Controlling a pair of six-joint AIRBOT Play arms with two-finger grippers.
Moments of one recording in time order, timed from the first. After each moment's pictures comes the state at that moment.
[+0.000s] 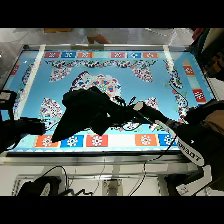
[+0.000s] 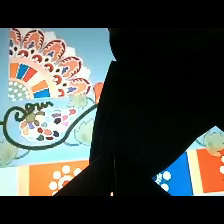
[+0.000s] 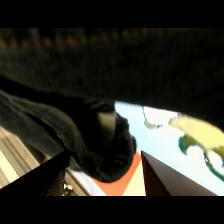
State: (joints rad) left arm -0.03 -0.46 0.76 1.56 -1.08 -1.45; right arm 0.47 -1.70 1.12 -0.57 0.90 1.11
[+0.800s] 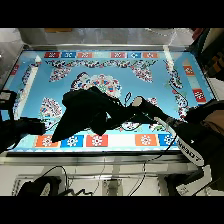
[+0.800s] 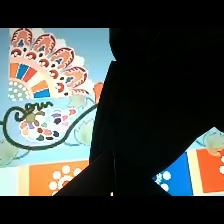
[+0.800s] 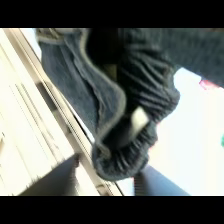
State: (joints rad) left arm -0.03 -0.46 0.76 1.56 -1.08 -1.45; right arm 0.47 -1.70 1.22 -0.64 1.12 0.97
